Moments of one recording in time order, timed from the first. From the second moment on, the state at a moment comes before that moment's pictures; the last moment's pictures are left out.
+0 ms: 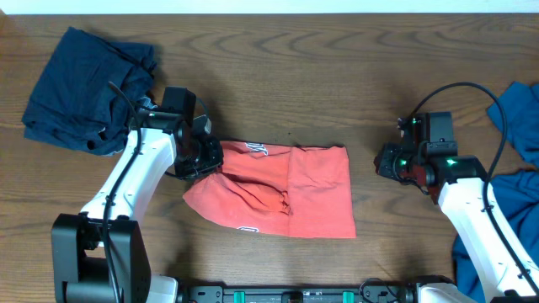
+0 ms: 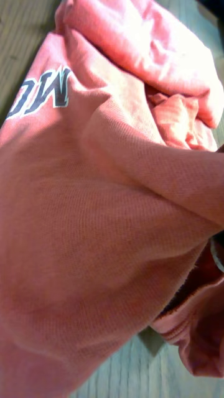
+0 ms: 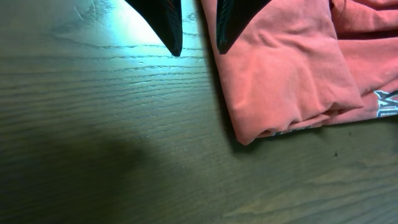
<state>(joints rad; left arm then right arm) -0.12 1.61 1.08 -0.96 0.34 -0.35 0.07 1.30 0.82 -0.65 -0.22 0.41</state>
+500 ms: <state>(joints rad) -0.10 1.61 1.08 -0.98 0.08 -0.35 0.06 1.30 0.82 -0.67 -0.21 0.41</state>
